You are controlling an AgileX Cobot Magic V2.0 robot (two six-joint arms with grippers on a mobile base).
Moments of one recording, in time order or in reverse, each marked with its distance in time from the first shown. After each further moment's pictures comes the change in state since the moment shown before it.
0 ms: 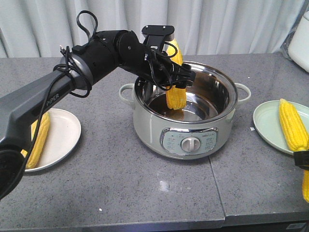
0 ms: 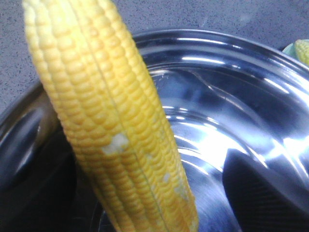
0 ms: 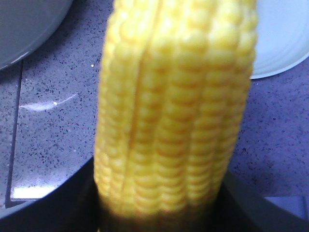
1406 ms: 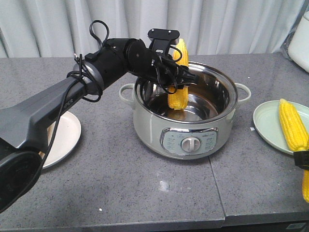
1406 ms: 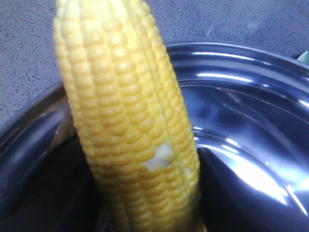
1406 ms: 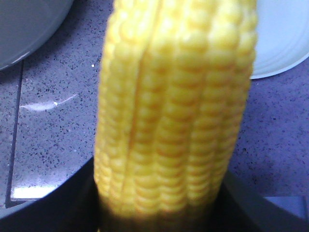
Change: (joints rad) left arm -0.017 0.079 -0.072 0.021 -0.032 0.007; right arm 0.000 0.000 0.000 0.000 0.000 0.000
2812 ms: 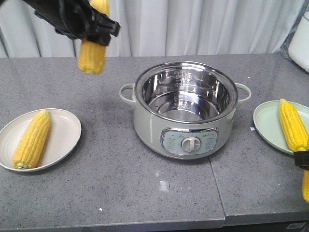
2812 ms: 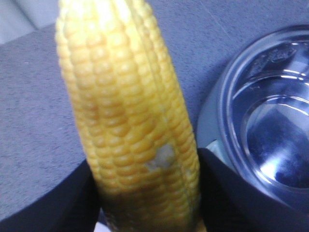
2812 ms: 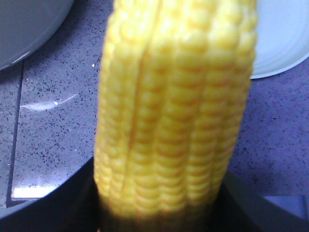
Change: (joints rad) left arm 0.200 -0.398 0.006 0.256 0.502 -0.031; right arm 0.000 0.000 0.000 0.000 0.000 0.000
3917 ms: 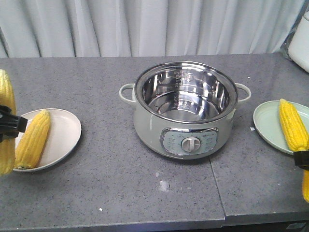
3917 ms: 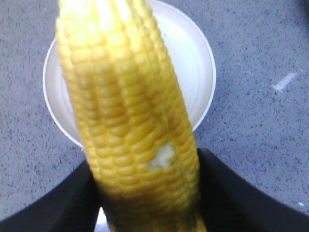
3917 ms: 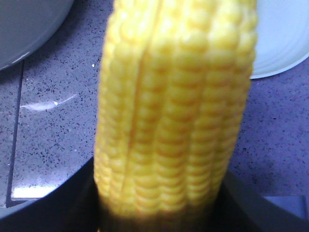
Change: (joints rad) left arm 0.157 -0.746 1.112 0.098 -0.180 -0.186; right arm 0.000 0.000 0.000 0.000 0.000 0.000
